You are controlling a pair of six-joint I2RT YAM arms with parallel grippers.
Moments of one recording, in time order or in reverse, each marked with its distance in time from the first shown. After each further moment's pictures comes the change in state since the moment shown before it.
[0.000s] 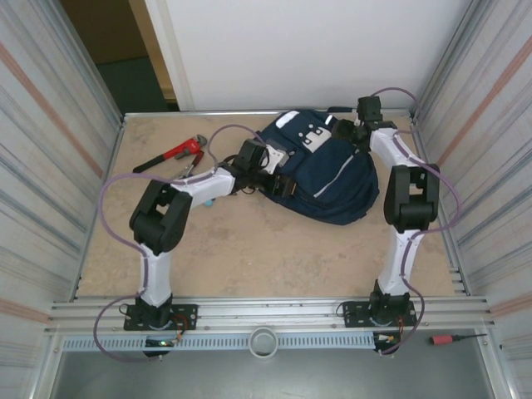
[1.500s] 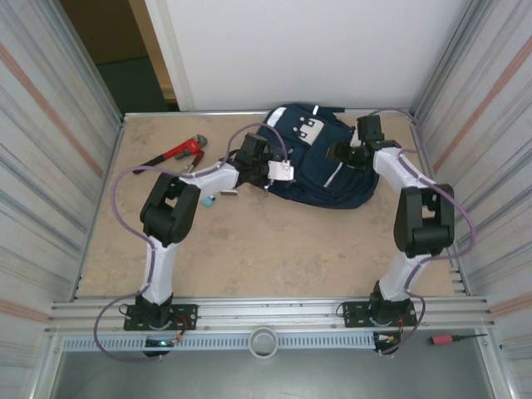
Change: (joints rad) left arm 0.028 0.149 0.141 0.044 -0.203 1.225; right arm 0.053 -0.279 -0.344 0.005 -0.157 0.016
